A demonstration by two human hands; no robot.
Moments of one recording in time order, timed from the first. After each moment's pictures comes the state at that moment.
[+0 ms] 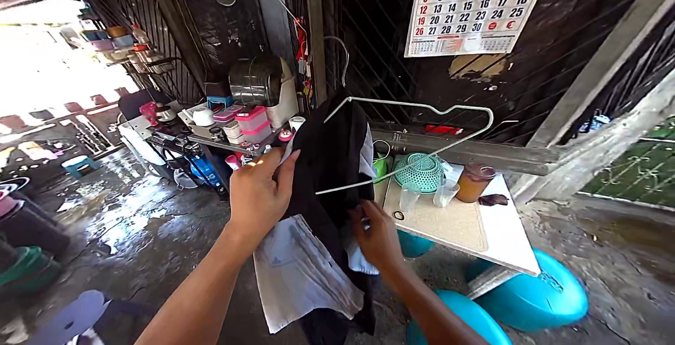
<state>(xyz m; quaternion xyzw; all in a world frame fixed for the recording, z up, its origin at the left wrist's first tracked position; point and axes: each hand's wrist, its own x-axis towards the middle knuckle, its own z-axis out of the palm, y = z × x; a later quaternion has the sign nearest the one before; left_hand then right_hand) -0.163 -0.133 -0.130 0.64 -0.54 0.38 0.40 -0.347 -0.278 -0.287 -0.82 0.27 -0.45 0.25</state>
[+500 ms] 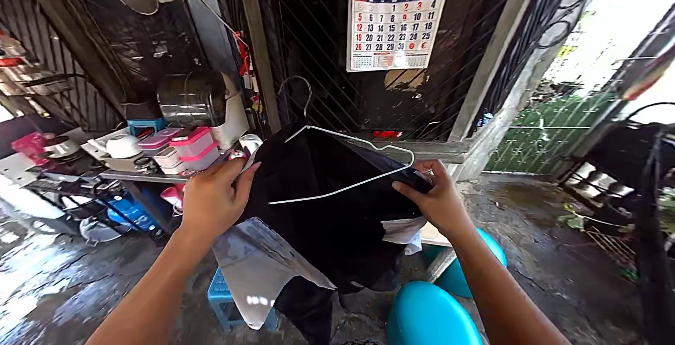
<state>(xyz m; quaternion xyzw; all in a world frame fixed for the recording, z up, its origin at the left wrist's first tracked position) -0.083 -0.200 -0.137 0.58 -0.64 0.35 0.37 -0.467 -0.380 -0.200 -0.72 0.38 -0.51 0.27</state>
